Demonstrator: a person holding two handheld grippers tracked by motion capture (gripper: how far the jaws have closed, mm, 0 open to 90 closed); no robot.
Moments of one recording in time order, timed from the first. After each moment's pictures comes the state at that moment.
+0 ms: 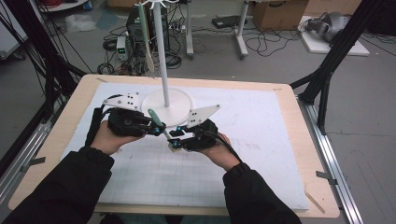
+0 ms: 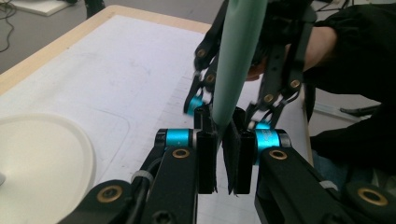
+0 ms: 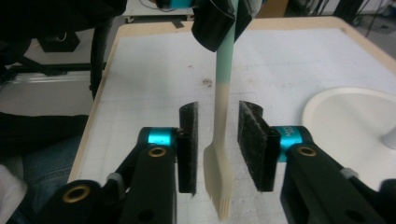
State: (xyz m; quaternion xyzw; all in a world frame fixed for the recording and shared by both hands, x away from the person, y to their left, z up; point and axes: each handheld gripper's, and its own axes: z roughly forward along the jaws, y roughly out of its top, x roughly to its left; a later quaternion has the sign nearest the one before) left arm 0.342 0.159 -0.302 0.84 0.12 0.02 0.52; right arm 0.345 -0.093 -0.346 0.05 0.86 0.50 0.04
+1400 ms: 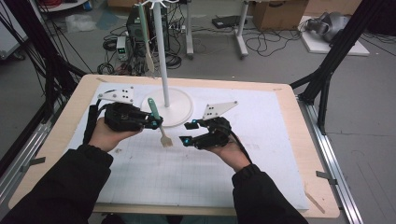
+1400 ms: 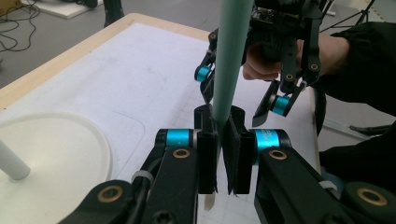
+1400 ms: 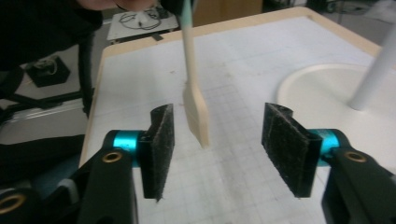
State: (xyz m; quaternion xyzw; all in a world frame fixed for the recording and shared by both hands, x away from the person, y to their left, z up) left arm 0.350 0.170 -0.292 0.83 0.16 0.04 0.54; right arm 0.349 -0.133 -0.342 0.14 0.84 0.53 0.03
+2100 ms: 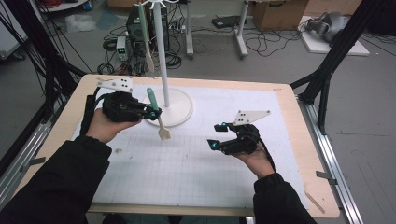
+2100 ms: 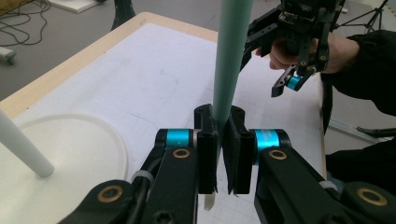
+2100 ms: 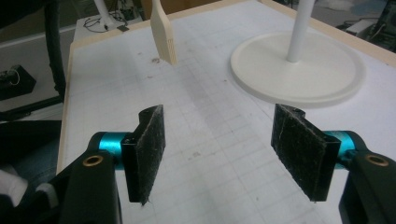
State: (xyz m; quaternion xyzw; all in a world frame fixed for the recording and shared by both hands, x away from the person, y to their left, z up) left arm 0.360 0.171 -0.274 0.83 0.17 0.04 0.52; right arm 0.333 -0.208 -0.354 0.21 0.83 0.52 0.07
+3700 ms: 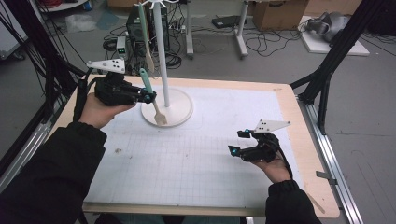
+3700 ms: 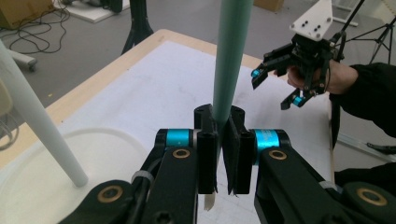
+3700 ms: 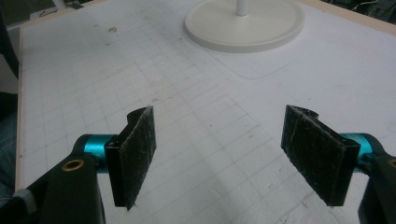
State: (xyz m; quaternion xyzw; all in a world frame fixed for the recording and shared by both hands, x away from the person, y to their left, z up) left arm 0.384 0.184 -0.237 0.82 0.19 0.06 0.53; right arm 0.324 -0.264 -0.381 0.27 0.82 0.49 0.10
